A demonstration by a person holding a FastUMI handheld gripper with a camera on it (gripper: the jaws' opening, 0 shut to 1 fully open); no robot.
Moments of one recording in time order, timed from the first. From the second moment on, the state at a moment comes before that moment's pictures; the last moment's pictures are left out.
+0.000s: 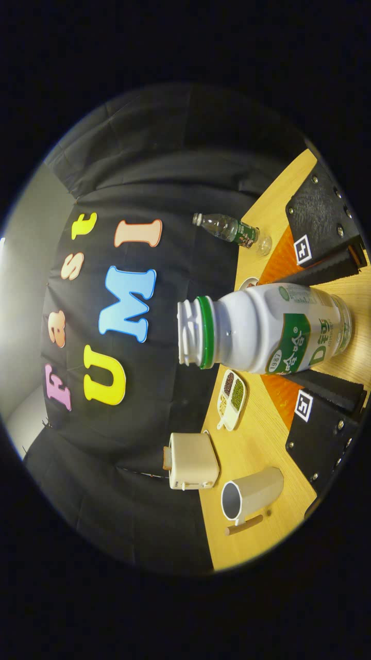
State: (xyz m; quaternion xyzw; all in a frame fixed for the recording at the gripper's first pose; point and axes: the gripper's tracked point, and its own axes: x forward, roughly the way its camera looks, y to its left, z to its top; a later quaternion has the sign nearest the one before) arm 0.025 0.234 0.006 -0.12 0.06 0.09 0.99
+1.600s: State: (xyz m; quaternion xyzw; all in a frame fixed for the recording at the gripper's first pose) arm 0.036 0.369 -0.013 -0.55 0.03 0.20 0.81
